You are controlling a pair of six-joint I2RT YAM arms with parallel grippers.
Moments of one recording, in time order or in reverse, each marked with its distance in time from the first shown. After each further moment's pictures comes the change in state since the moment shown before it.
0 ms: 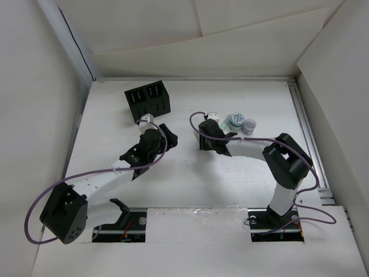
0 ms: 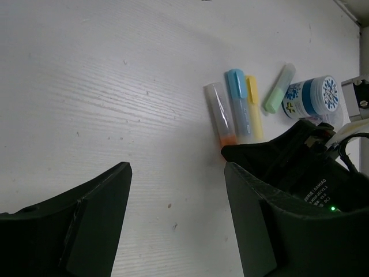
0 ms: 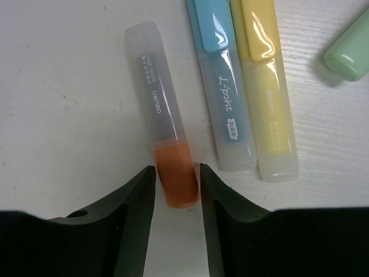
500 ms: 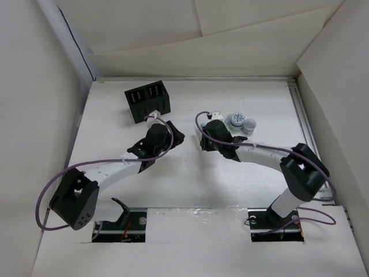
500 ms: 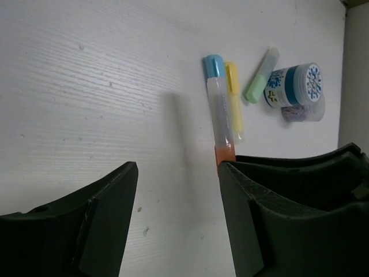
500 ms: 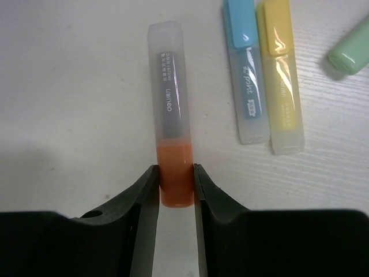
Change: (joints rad) left arm 0.000 0.163 0.082 0.034 0.098 -0.062; right arm 0.015 -0.141 -0.089 0.049 -0.047 0.003
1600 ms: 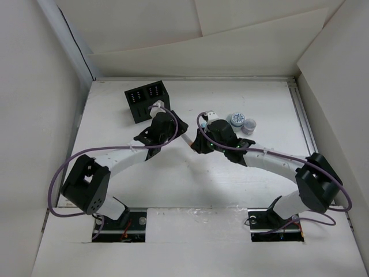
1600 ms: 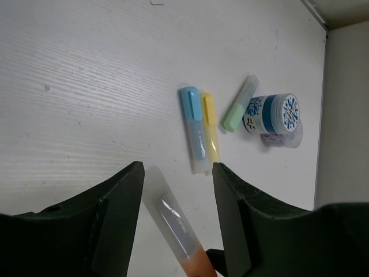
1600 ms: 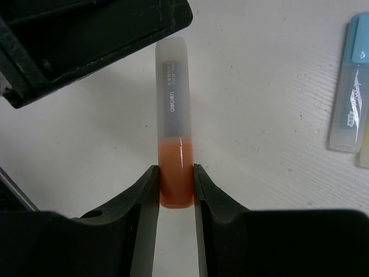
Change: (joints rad) left arm 0.034 0.165 0.172 0.023 0.041 -0.027; right arm 0.037 -0.178 -0.047 0.060 -0.293 -0.049
